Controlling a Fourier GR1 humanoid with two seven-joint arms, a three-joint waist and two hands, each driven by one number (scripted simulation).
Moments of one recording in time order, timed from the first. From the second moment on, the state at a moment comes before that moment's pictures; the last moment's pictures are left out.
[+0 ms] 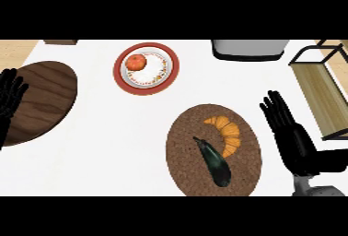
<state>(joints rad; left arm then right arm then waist) -0.04 0.61 0.03 -1.64 0.33 0.08 -0.03 -0.03 -0.32 0.20 -1.59 -0.38 -0.11 -0.10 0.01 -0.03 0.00</state>
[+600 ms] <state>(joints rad) -0.11 0.51 -0.11 -1.62 0.31 0.08 0.04 -0.41 -0.39 0.35 -1.35 -0.45 0.32 0.06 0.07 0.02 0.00</state>
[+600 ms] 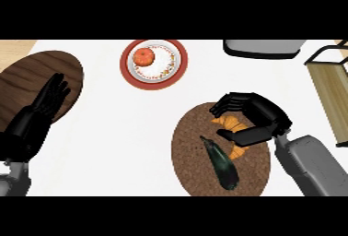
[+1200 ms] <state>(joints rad) -0.12 0.44 -0.15 -1.63 0.25 0.13 0.11 -0.67 -0.49 0.33 -0.97 -0.42 0.90 -0.09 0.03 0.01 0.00</state>
